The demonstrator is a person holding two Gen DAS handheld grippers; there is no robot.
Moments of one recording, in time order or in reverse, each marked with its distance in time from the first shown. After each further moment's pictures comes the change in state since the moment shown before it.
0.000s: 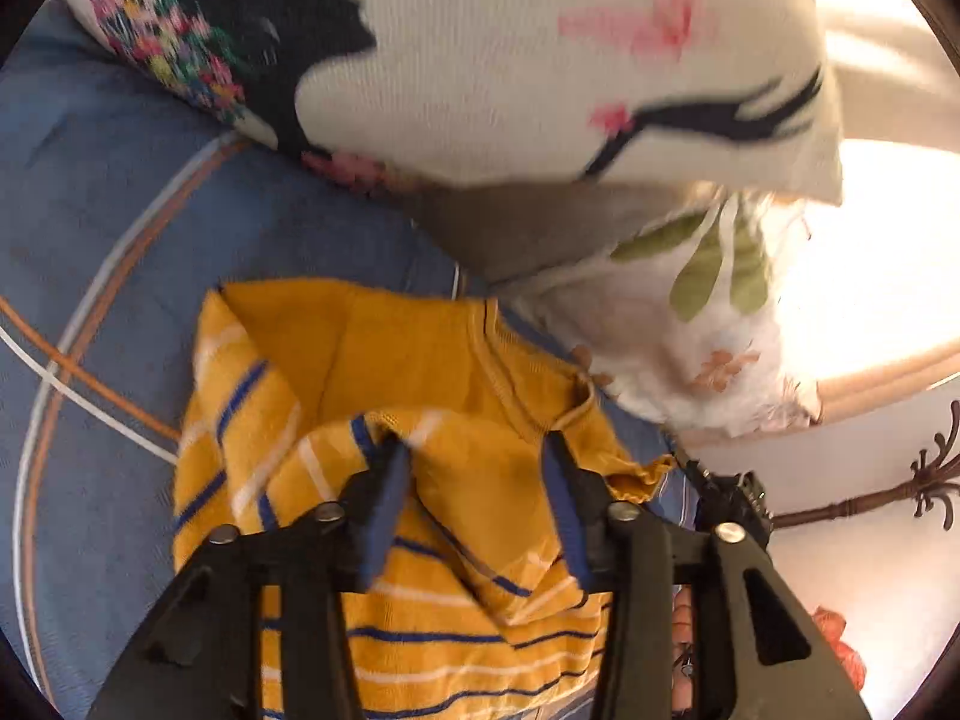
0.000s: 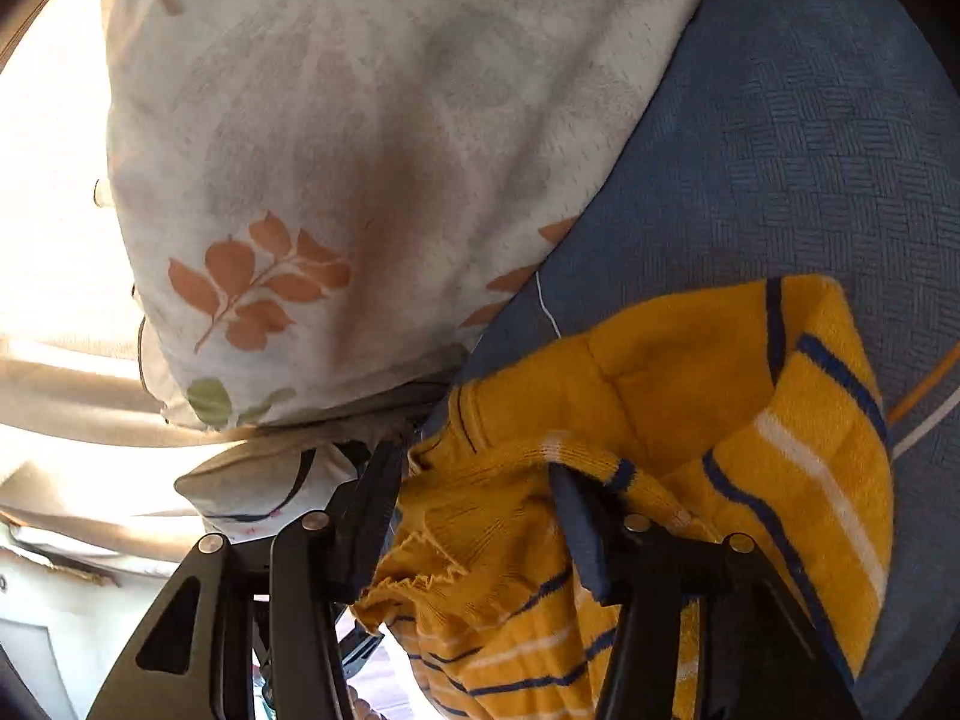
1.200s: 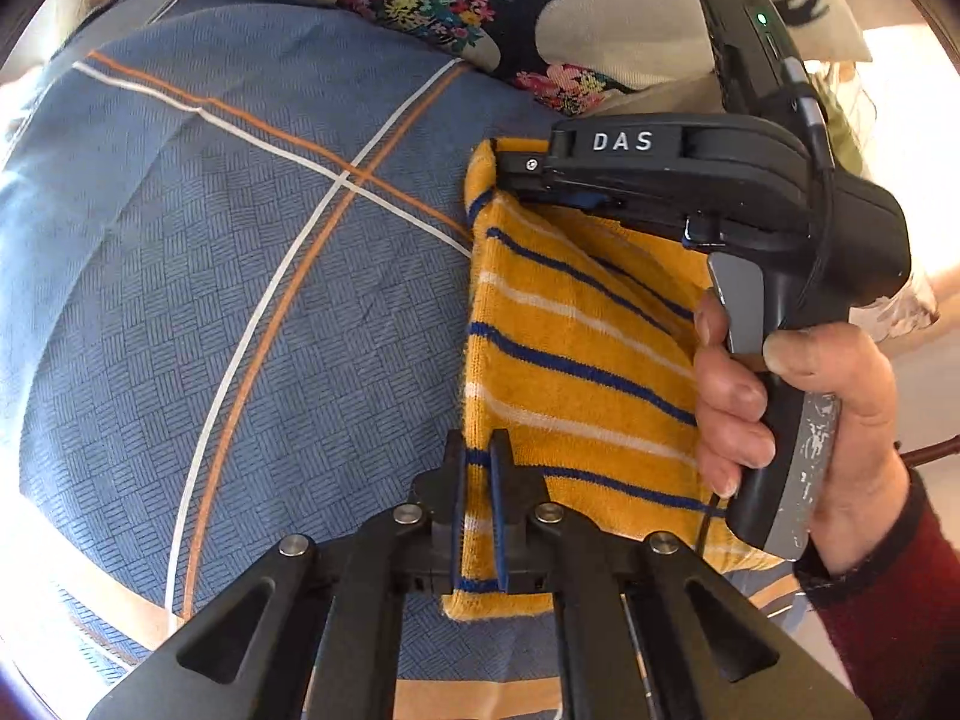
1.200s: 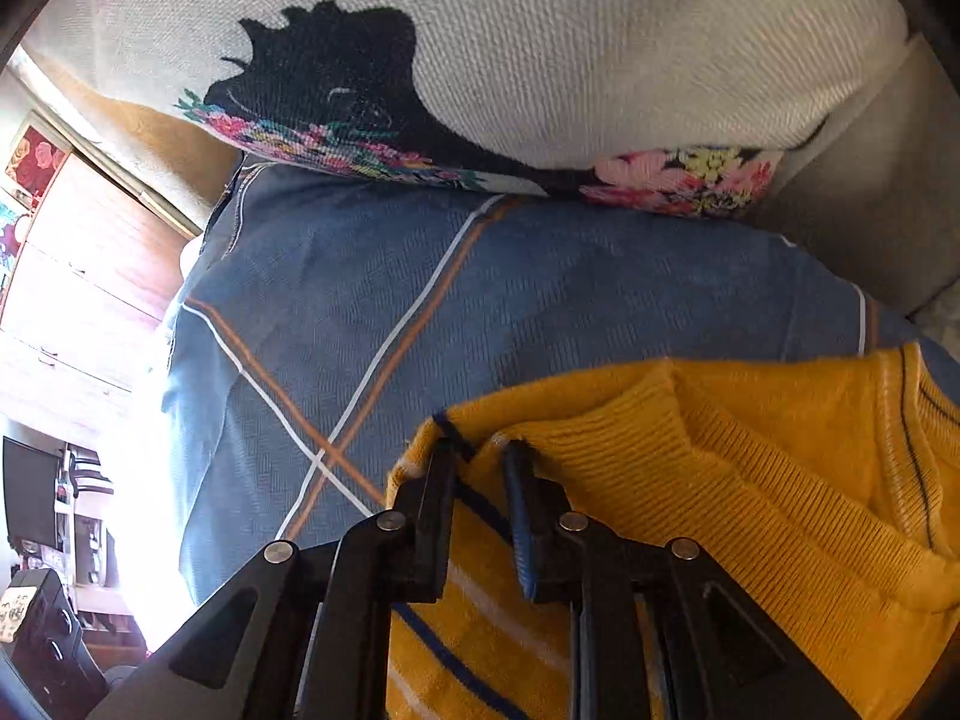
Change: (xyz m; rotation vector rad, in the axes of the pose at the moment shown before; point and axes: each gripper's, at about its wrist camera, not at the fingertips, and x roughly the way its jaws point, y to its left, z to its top) left arm -0.063 0.068 -0.071 0.090 0.027 0.318; right arm 0.295 0.173 -0.220 -0.999 0.458 -0.397
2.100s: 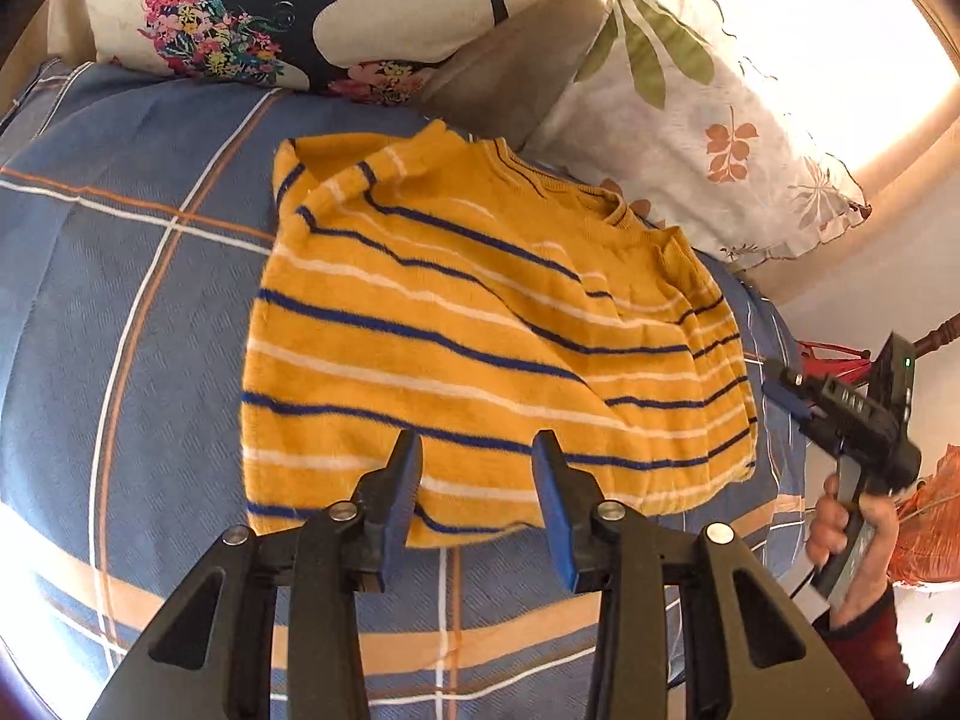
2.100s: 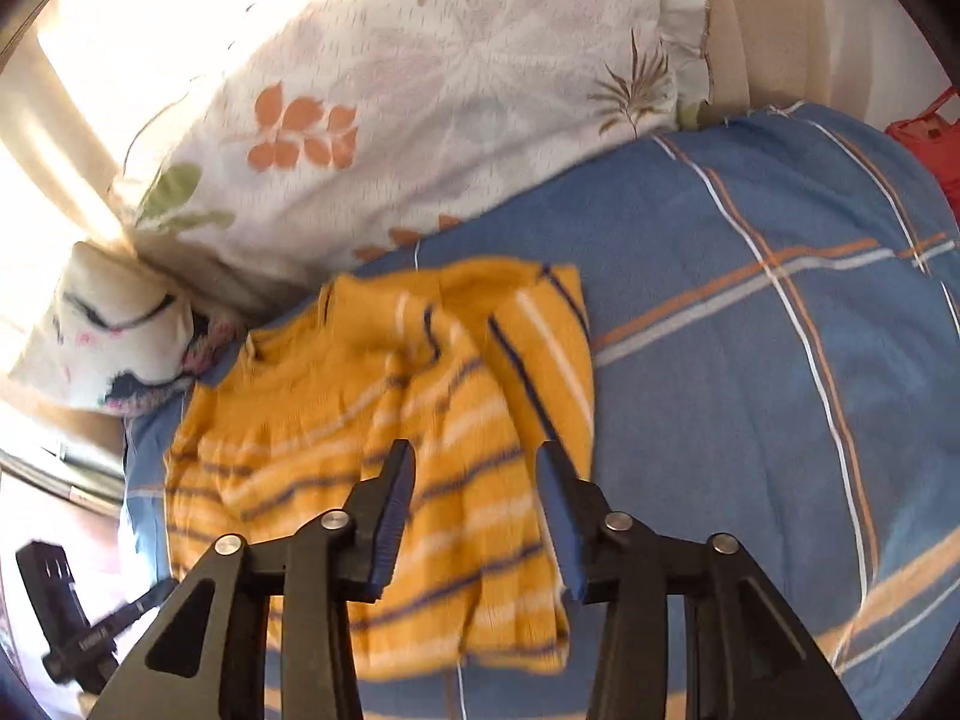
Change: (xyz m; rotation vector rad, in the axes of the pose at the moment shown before) left arm 0.004 -0.084 -0.022 0.218 0.013 -0.057; right arm -0.270 -0.218 -0.263 0.632 -0.356 -0.250
